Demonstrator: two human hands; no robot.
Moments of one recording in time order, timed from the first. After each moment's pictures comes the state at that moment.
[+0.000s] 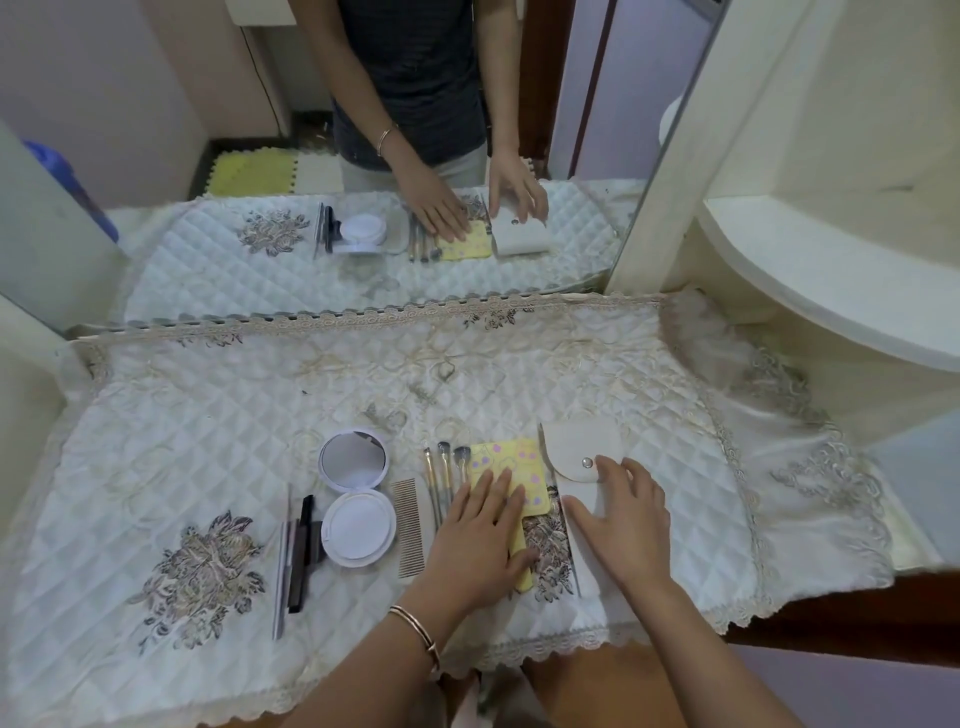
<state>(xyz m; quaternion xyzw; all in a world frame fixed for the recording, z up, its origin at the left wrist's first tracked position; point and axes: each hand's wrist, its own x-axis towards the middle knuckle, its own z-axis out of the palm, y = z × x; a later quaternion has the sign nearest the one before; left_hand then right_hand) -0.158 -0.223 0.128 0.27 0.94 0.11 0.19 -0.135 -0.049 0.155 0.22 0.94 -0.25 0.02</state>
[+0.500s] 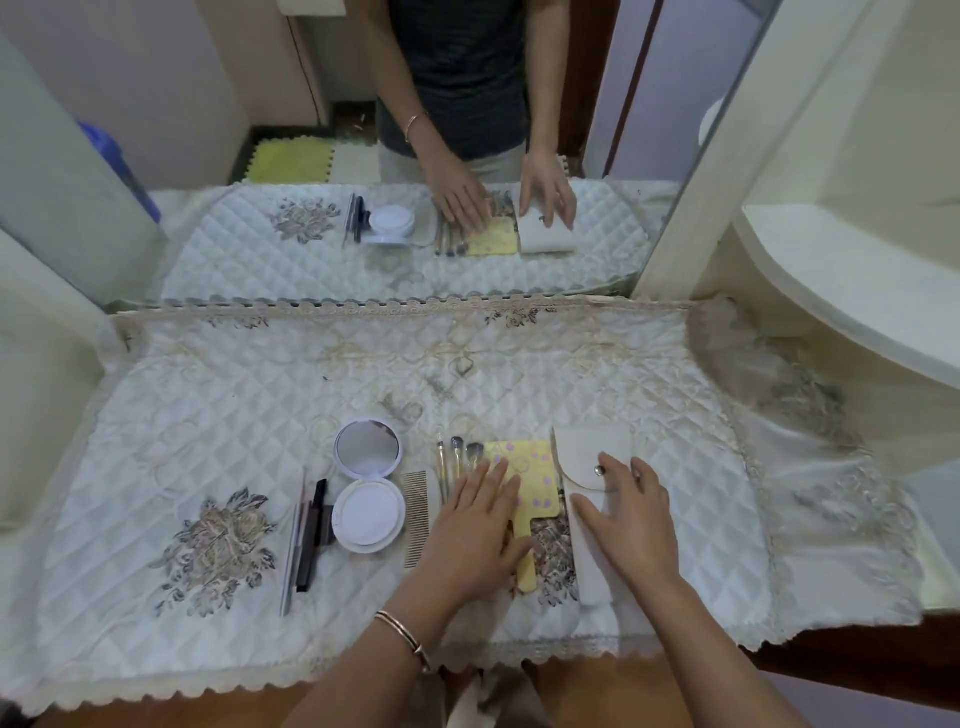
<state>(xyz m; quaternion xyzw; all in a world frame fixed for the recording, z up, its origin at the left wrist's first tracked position) -0.159 -0.230 0.140 0.22 0.95 0.15 0.16 -0.146 -0.044 0.157 0.19 0.94 -0.28 0.06</state>
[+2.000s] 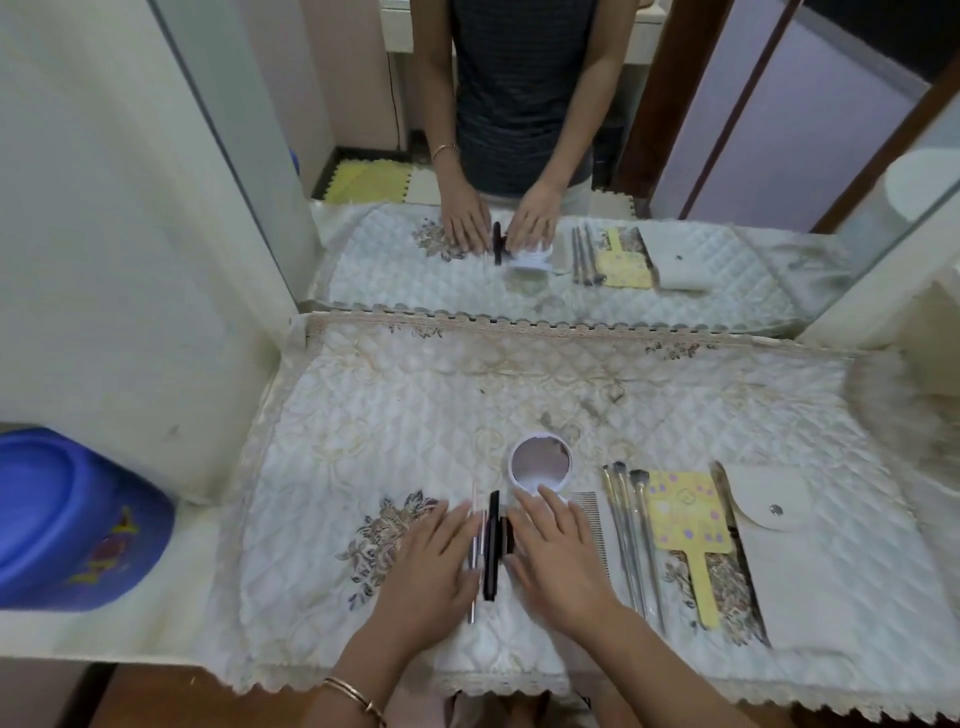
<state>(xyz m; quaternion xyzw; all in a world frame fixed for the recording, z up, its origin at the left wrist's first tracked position) -0.132 -0.455 0.125 0.13 0.96 0.19 0.12 -0.147 -0.282 0.158 -0.16 0.98 -0.03 0.06</state>
